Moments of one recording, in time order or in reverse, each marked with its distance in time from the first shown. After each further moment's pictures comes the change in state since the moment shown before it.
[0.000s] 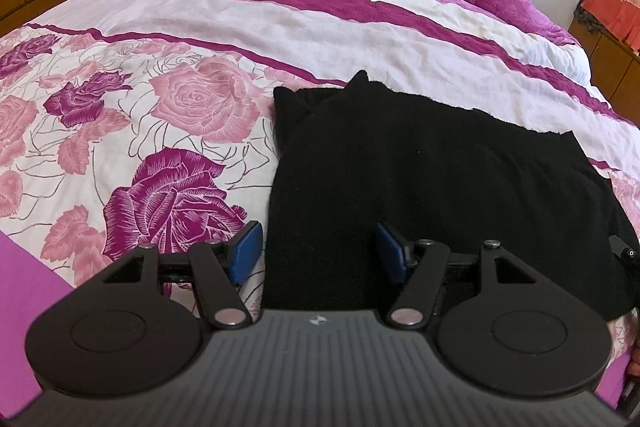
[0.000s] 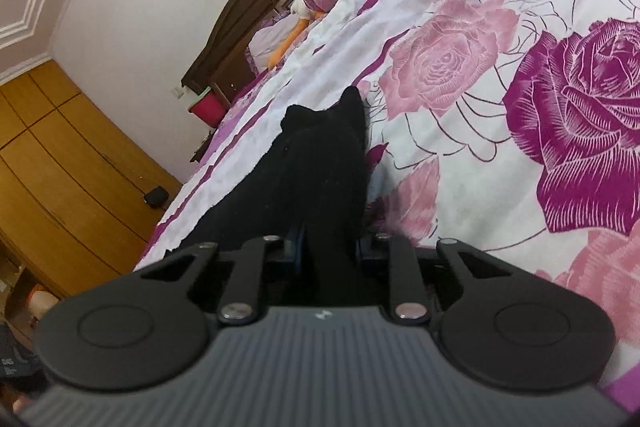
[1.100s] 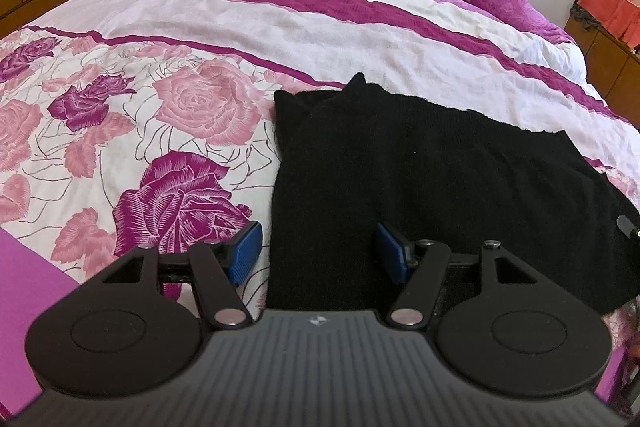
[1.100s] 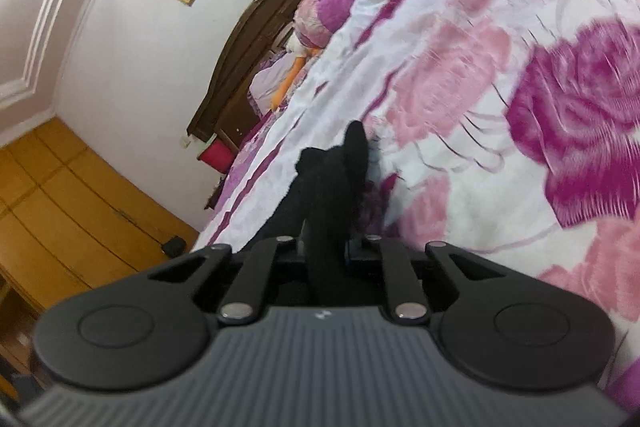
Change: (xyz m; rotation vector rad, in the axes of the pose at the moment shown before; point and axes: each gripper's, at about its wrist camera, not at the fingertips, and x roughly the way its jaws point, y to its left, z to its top) left arm -0.009 0.003 0.002 0.007 0.008 -0.012; right arm -0.013 0.011 0.005 0.094 -0.116 0.021
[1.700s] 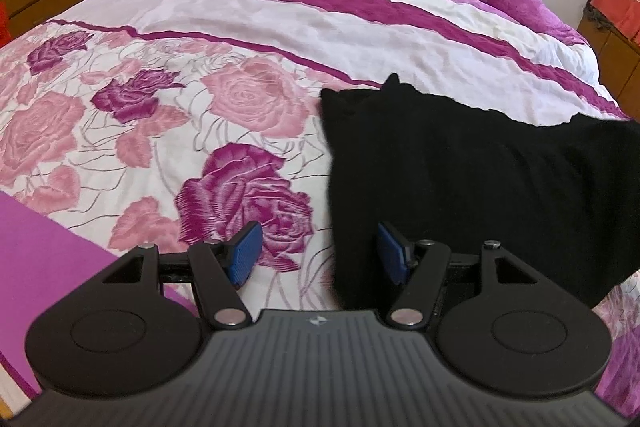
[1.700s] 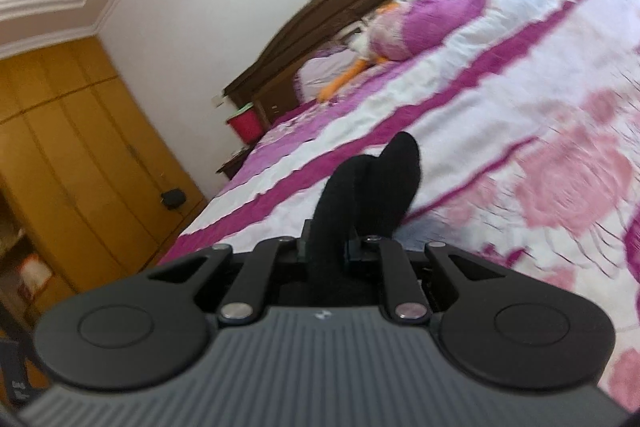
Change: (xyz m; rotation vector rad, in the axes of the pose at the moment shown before) left arm -0.026 0.030 -0.002 -0.018 0.017 0.041; right arm 0.009 0.105 0.015 -0.312 0.023 0.056
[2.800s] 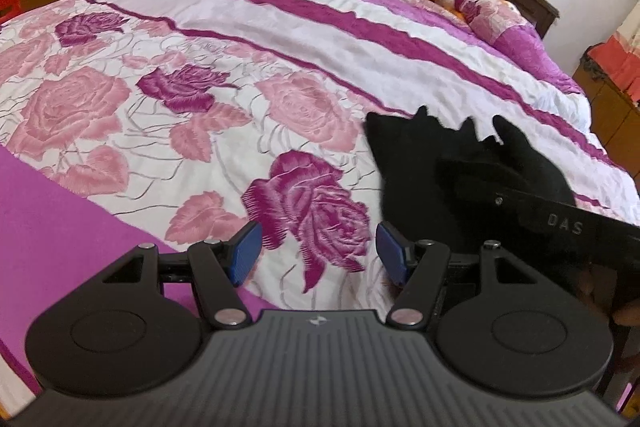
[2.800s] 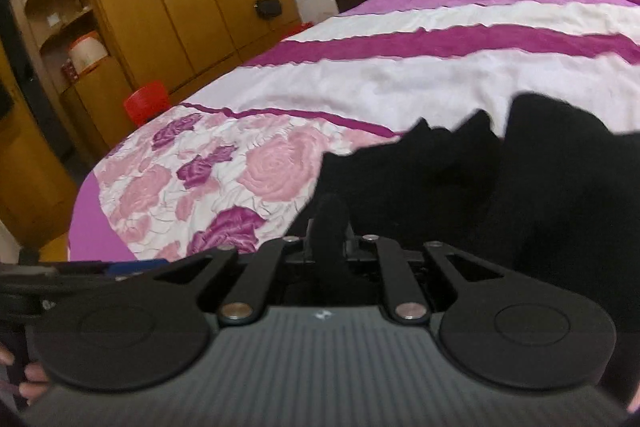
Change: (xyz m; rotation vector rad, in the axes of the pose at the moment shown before) left arm -0.017 0.055 -0.012 -0.112 -0.081 -0.070; right arm 0.104 0.187 -0.113 -0.403 0.464 0.183
